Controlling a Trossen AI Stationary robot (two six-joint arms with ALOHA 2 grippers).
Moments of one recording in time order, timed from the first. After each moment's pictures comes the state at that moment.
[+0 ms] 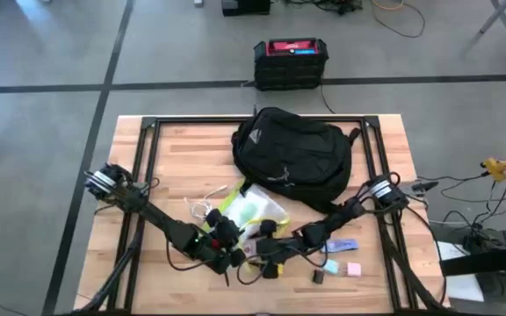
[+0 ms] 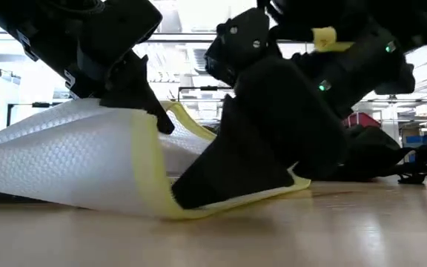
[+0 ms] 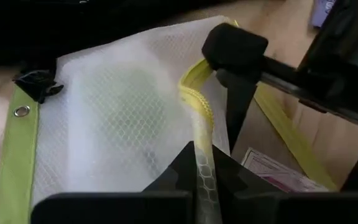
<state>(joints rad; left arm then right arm) -0.57 1.80 0.98 -0.17 -0.78 -0.93 0.42 2.13 1.09 0.40 0.32 0.24</state>
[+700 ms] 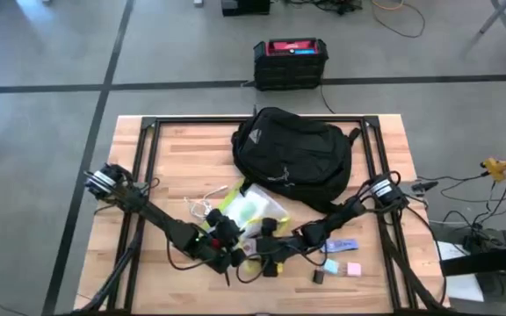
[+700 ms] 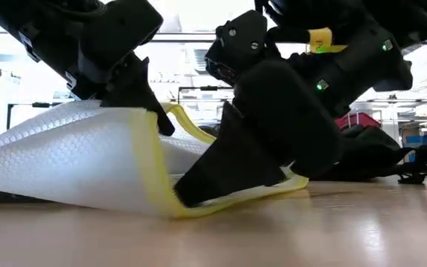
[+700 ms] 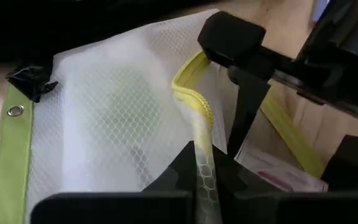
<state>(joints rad) -0.57 1.80 0.98 -0.17 -0.77 -0.92 0.42 2.09 1.08 0.33 0.33 0.23</state>
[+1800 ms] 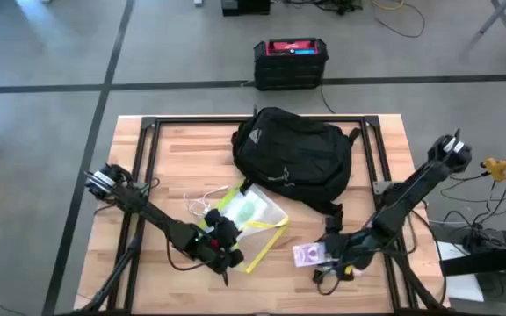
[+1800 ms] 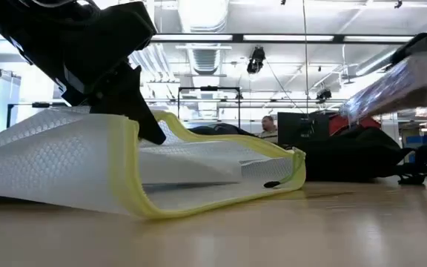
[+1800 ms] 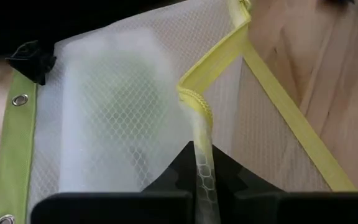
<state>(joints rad) -0.57 1.80 0.98 -0.23 -0.74 -0.92 0.80 1.25 0.65 -0.23 0.37 0.64</state>
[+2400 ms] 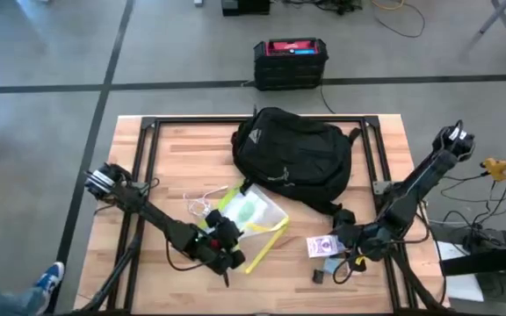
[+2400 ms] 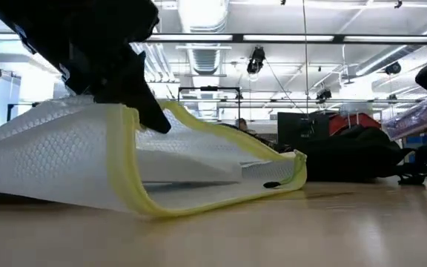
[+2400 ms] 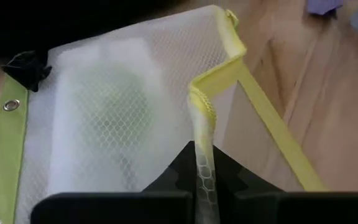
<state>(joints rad) -0.57 1.78 1.00 -0.23 -0.74 -0.93 0.85 1.10 0.51 -0.31 0.39 0.74</state>
